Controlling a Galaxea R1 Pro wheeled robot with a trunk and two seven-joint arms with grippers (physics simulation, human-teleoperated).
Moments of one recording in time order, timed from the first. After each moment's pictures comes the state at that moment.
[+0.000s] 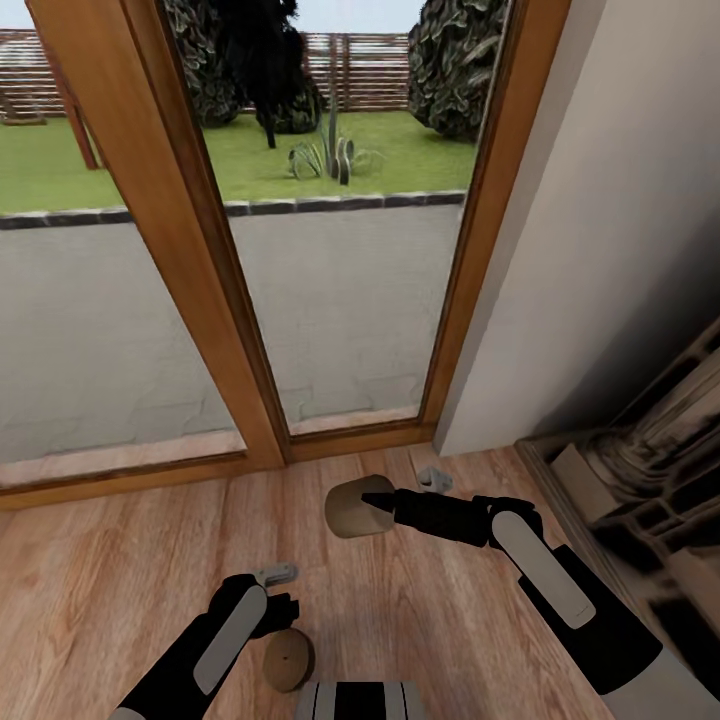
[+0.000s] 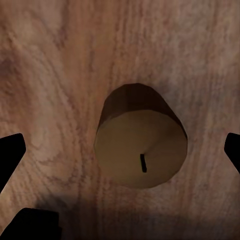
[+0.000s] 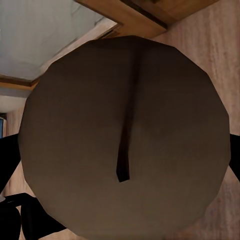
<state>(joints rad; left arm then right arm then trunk) -0.42 0.02 -0.38 -1.02 0.83 0.76 0.67 -0.55 -0.22 0.49 -1.45 -1.24 0.76 -0.16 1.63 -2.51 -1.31</state>
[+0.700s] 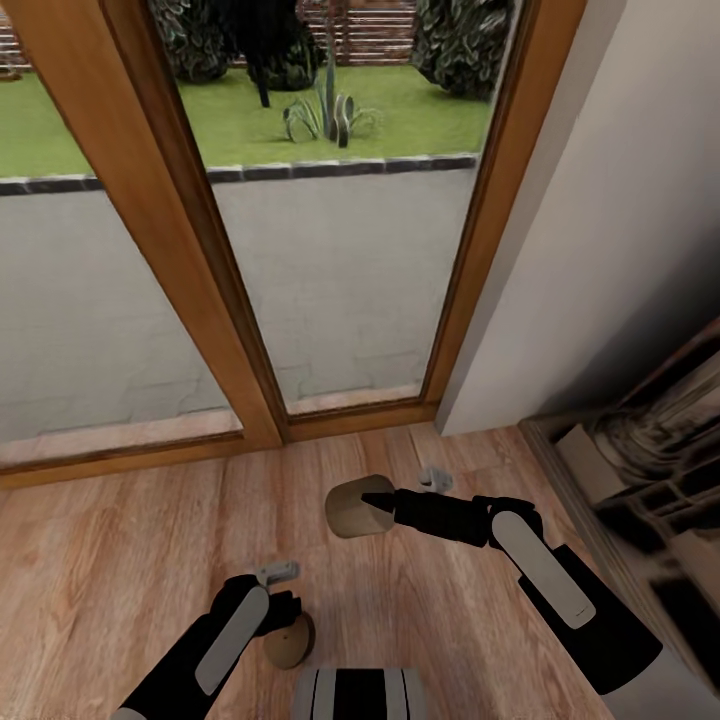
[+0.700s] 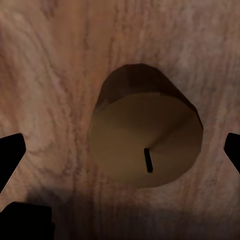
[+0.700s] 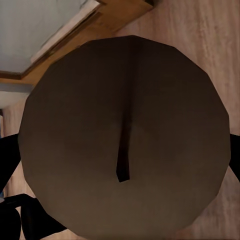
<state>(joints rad) -0.42 0.02 -0.39 -1.02 0.84 0.73 0.67 -0.55 -0.22 0.49 -1.45 -1.24 0.76 -0.16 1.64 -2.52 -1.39</state>
